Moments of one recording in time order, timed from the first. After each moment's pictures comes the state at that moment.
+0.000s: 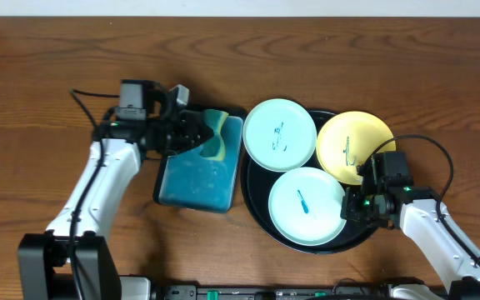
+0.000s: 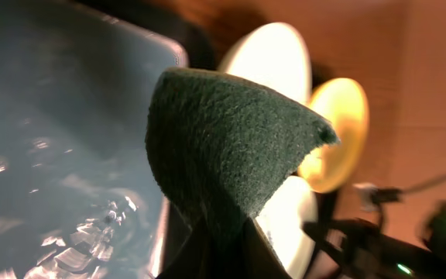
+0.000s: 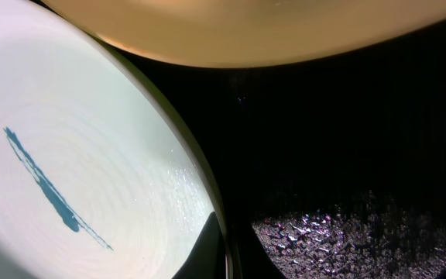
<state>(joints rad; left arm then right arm) -0.03 1.53 1.03 -0.57 0.75 -0.37 0.08 1.32 0.53 -0.61 -0.28 0.33</state>
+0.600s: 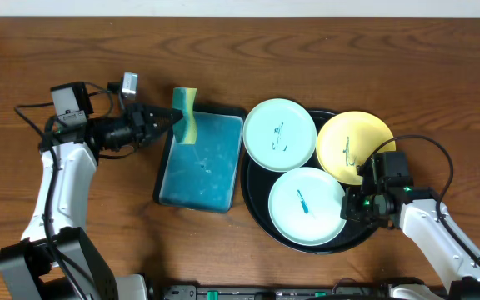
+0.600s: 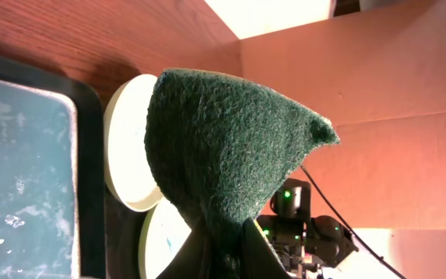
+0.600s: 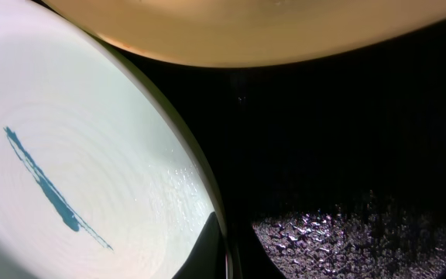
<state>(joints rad) 0.27 1.53 1.03 -0.52 1.31 -0.30 0.08 1.32 0.53 -0.61 -0.28 0.33</state>
